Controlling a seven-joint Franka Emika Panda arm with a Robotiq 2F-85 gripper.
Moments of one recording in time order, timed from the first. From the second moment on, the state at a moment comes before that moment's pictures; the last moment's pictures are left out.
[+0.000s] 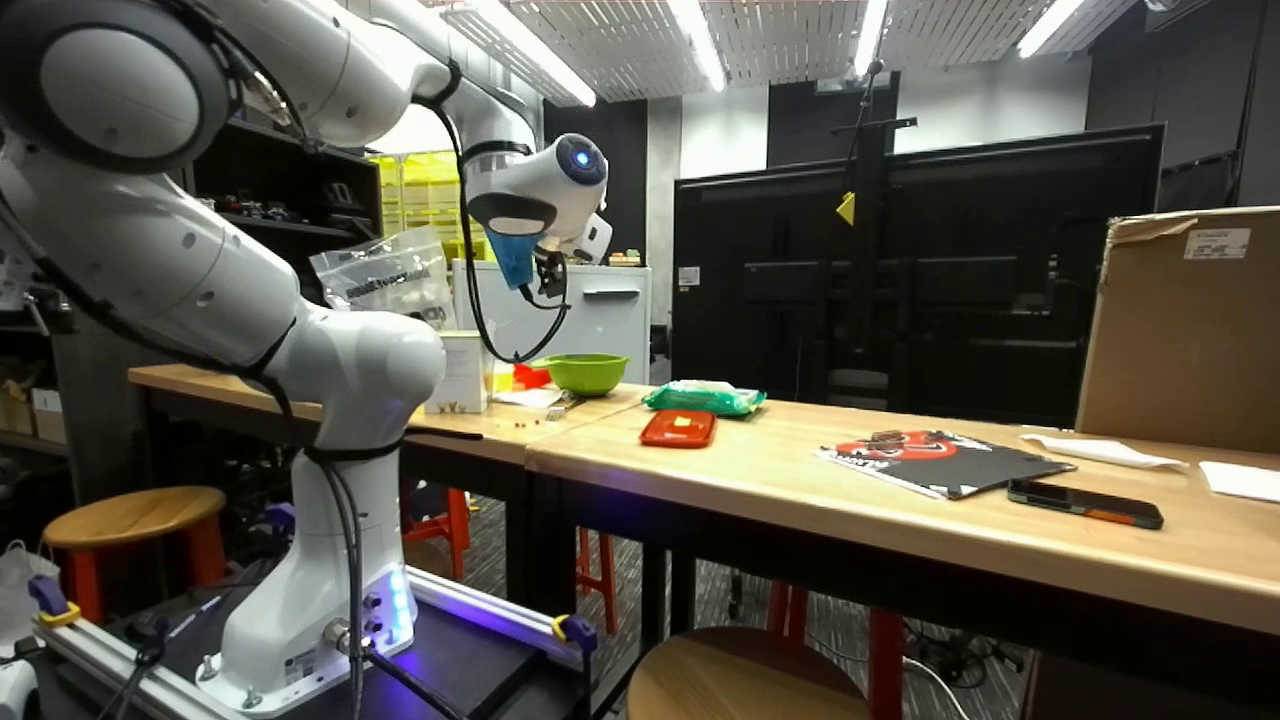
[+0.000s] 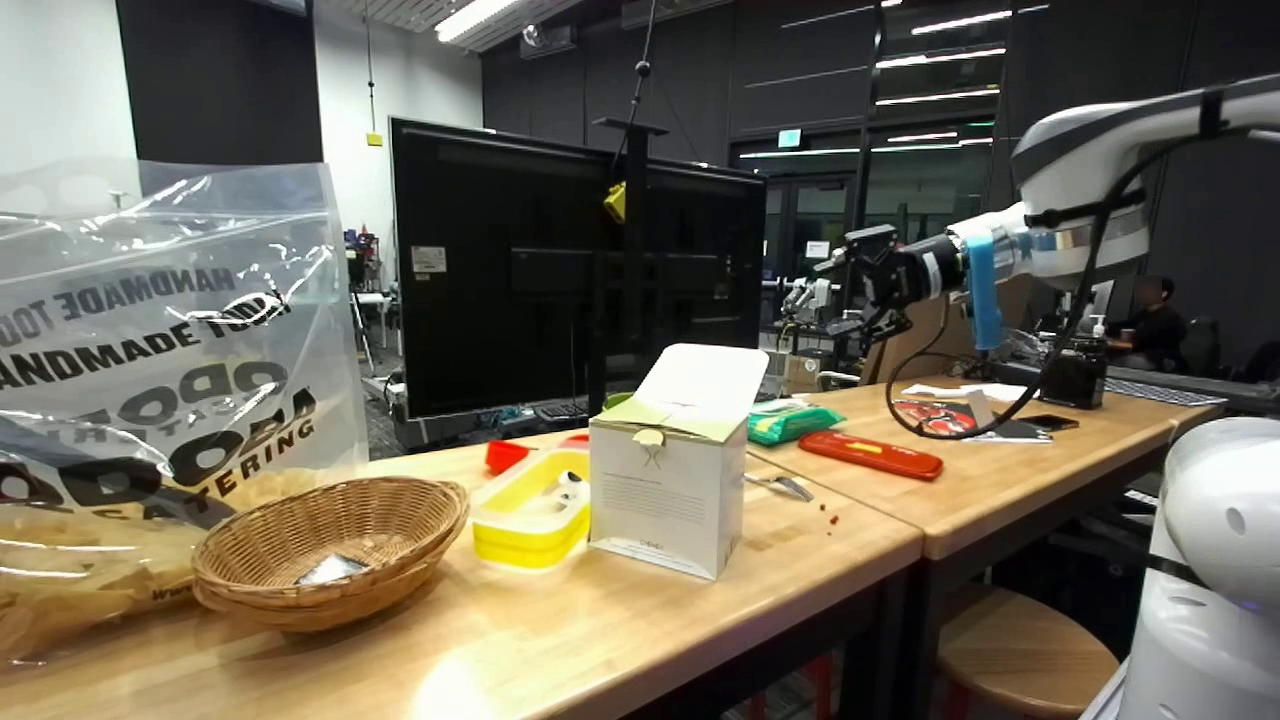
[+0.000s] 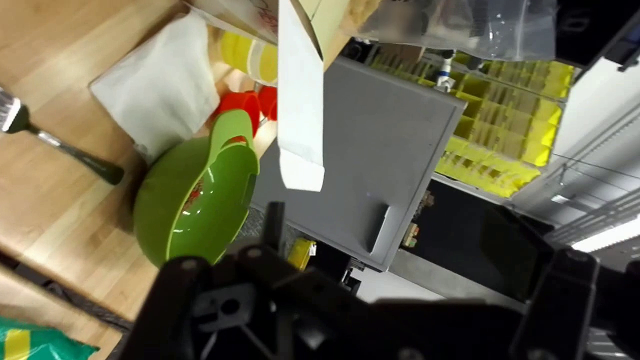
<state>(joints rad) 0.17 -1.03 -0.47 -2.79 0.89 2.34 -0.29</state>
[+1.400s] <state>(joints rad) 0.61 -0.57 -0.33 -2.75 1.77 2.78 -0.80</state>
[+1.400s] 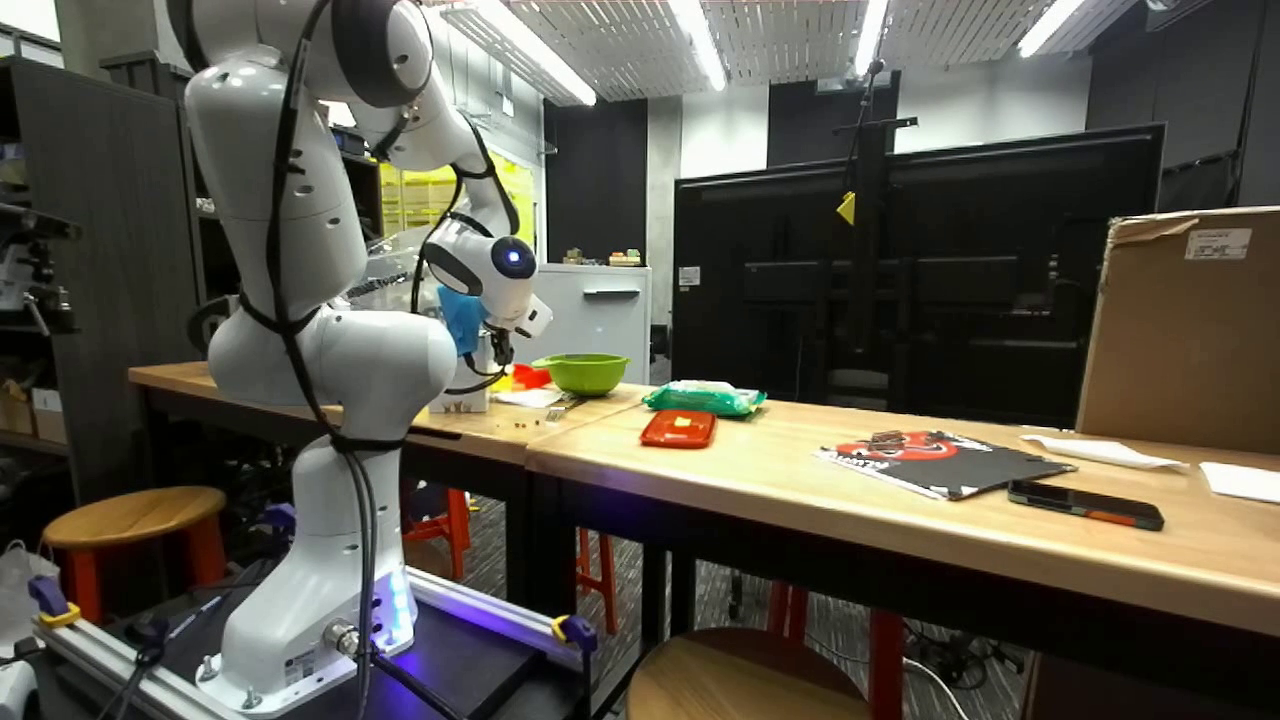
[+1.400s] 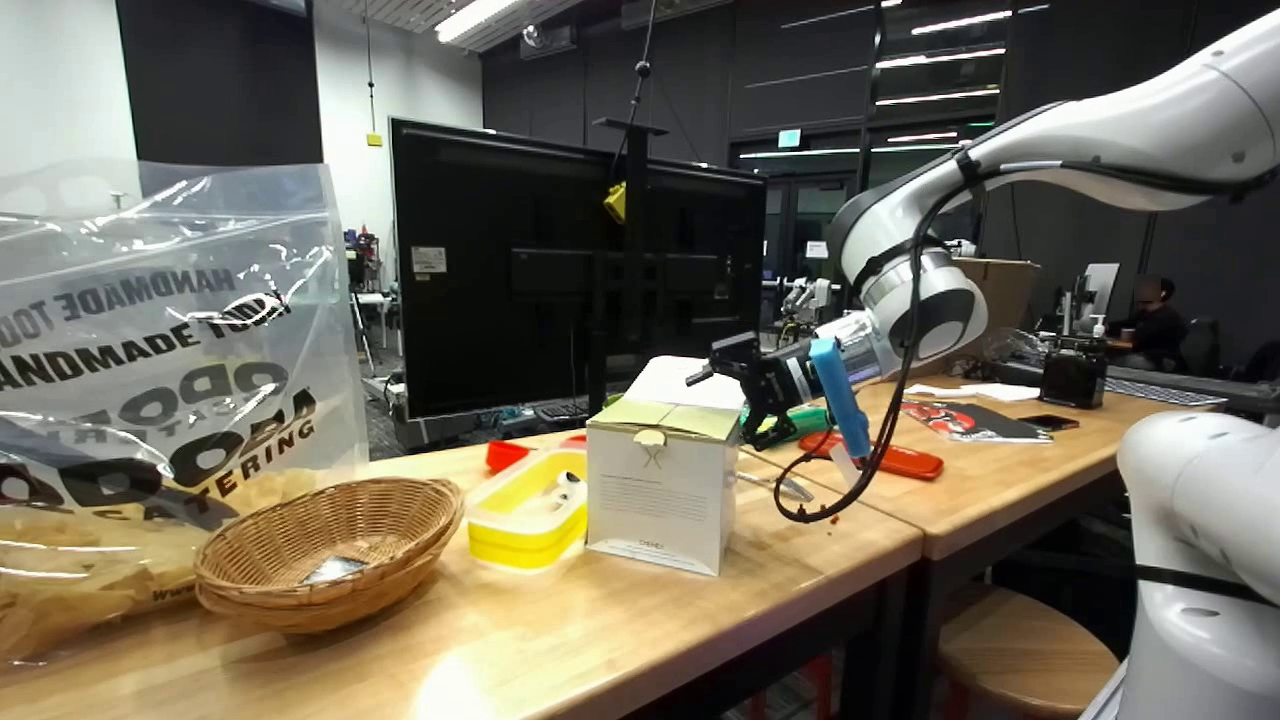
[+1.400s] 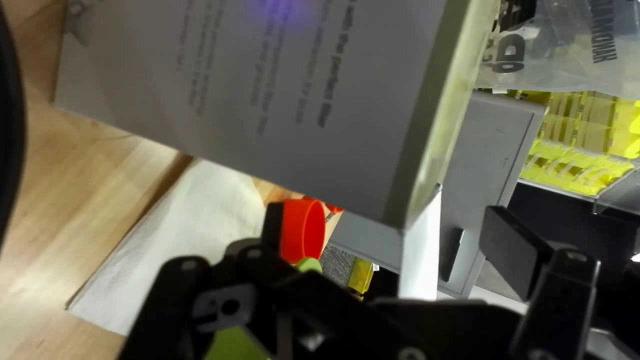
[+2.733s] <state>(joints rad) 0.58 -0.71 0.07 -2.77 1.70 3.24 -0.70</state>
